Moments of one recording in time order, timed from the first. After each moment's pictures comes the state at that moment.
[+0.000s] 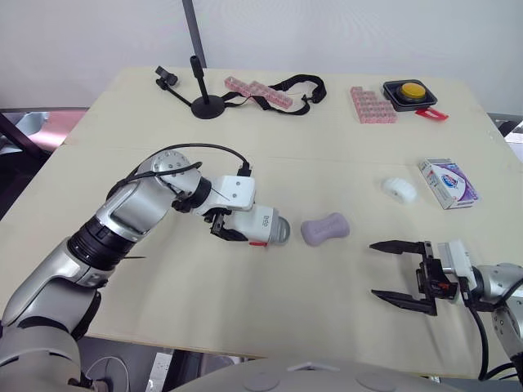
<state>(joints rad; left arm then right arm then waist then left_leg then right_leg) -0.71 0.72 -0.50 -0.18 -0.02 0.46 -1.37 0.16 -0.65 -0.15 0.07 0.53 -0.22 1.49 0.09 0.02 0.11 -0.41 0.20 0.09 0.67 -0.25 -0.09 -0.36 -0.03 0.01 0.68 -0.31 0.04</state>
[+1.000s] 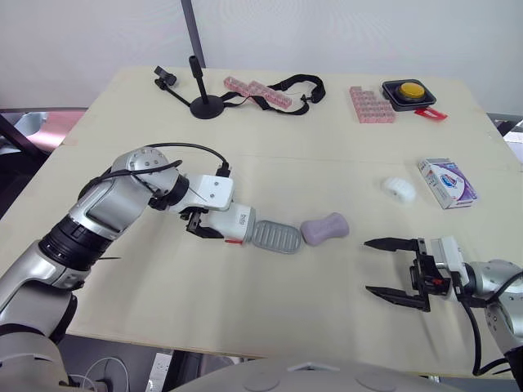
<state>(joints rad) -0.65 0.84 -0.45 -0.11 -0.01 0.32 -1.40 0.14 -0.65 -0.12 0.07 0.53 -0.19 1.47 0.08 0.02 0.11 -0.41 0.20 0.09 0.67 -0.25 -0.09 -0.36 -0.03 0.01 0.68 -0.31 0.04</state>
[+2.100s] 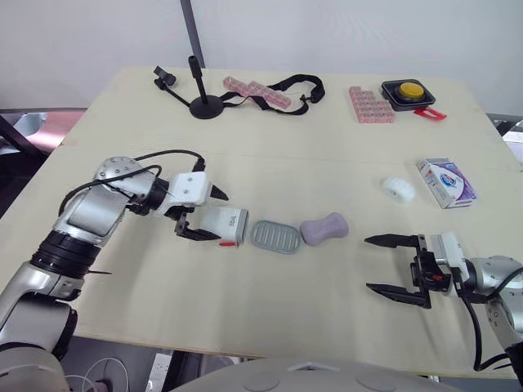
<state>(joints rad) -0.53 0.82 -0.23 0.03 -0.21 0.13 -1.43 0.12 -0.66 -0.12 0.07 0.53 -0.18 1.47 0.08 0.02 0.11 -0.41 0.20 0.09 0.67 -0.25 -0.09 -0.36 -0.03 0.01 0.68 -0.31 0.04</state>
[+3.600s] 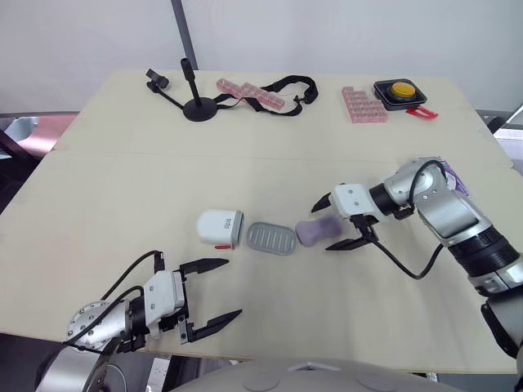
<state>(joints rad) 0.45 0.55 0.01 -0.37 -0.35 -0.19 -1.09 -0.61 -0.72 0.44 0.03 0.05 0.15 1.43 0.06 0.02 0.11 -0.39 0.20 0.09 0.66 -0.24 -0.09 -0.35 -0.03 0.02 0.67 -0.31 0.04</state>
